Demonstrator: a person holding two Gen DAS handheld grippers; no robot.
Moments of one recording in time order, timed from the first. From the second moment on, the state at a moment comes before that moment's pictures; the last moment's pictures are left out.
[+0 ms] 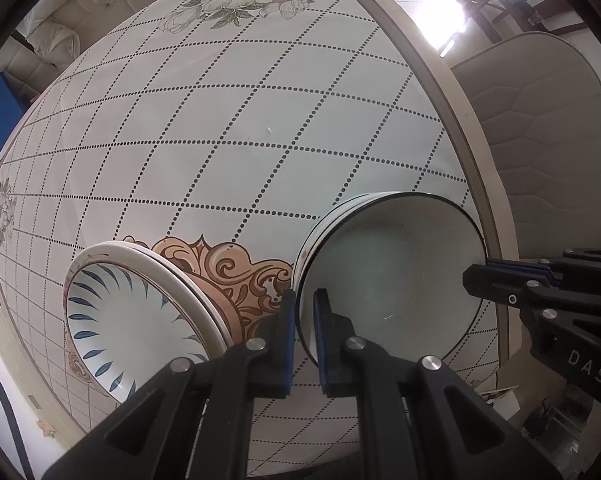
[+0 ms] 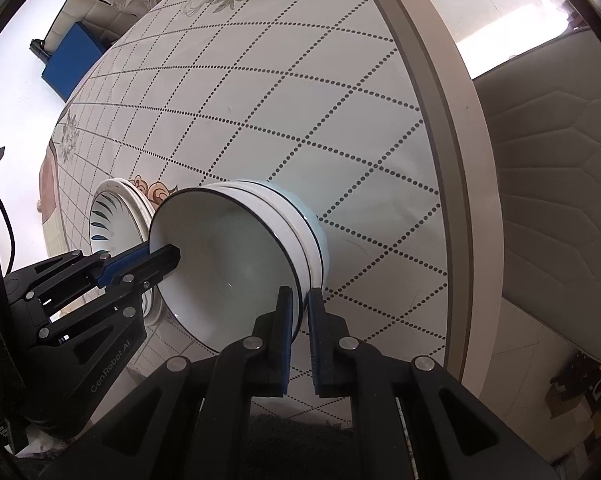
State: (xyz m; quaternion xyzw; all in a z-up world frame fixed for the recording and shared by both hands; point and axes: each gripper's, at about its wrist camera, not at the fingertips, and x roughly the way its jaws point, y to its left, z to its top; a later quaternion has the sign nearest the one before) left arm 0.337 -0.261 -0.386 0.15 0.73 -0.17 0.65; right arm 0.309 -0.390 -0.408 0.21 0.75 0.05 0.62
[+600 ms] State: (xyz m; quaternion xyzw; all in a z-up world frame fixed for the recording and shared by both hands) left arm 0.332 -0.236 -0.383 0.08 0.74 -0.13 0.66; right arm 0.304 -0.392 -0.404 0.19 0.75 0.04 0.63
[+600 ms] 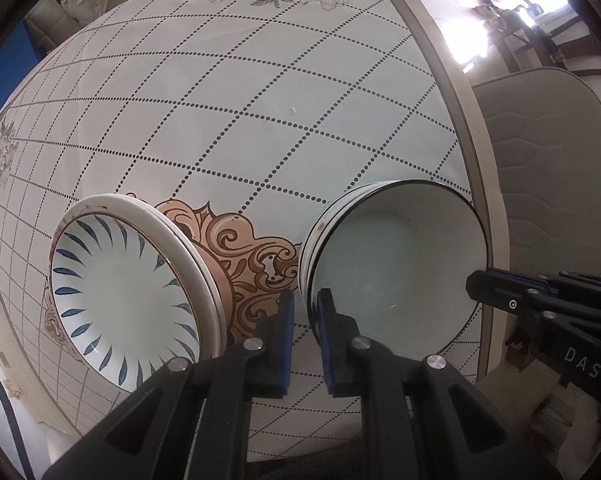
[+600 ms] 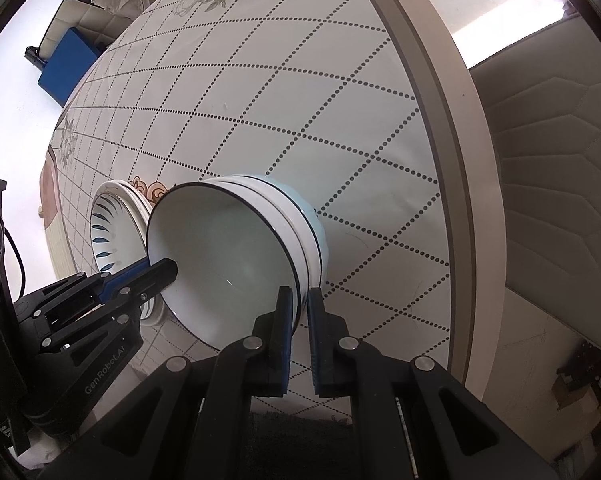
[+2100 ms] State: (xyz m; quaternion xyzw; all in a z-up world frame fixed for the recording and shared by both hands) left arm 0.259 -0.226 -0.263 0.07 0.61 -0.12 0.78; right arm 0.217 -0.426 -0.255 0.13 0.60 -0.02 0.79
